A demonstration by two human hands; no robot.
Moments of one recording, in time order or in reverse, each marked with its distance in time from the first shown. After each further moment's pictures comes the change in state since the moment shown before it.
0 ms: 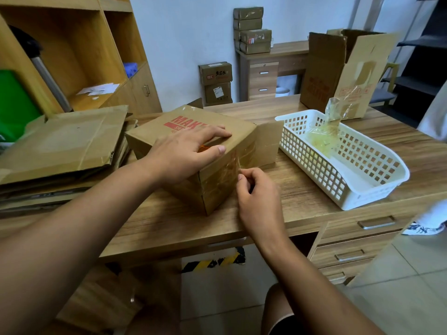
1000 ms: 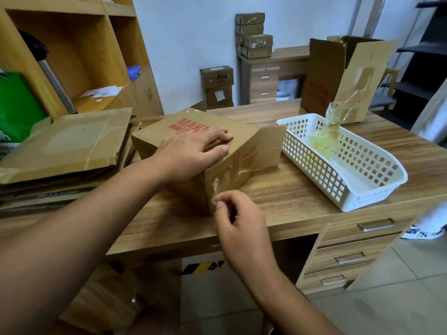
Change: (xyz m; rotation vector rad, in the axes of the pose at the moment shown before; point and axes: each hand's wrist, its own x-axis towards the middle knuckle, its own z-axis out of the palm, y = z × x) left_hand 0.002 0.000 0.001 0.003 -0.015 -0.031; right_hand -0.054 -0.025 0.004 0.052 -0.160 -0.110
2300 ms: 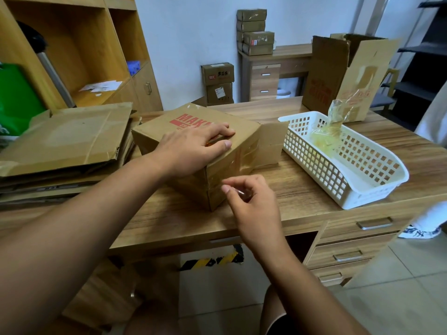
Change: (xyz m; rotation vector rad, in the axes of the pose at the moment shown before) left_hand 0.001 0.001 0.000 -0.005 0.013 -0.018; right_hand 0.023 0.007 -0.014 0.149 0.037 0.078
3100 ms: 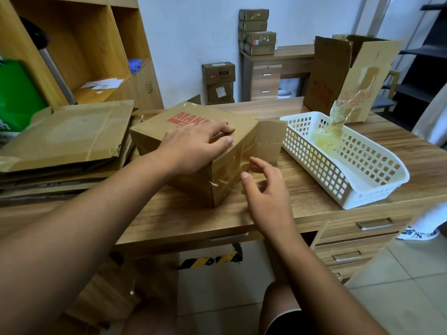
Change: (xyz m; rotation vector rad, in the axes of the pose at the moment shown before) left_hand 0.002 -0.002 0.004 0.042 0.025 -0.047; right_hand 0.018 0.008 -0.013 -0.077 0.076 0.013
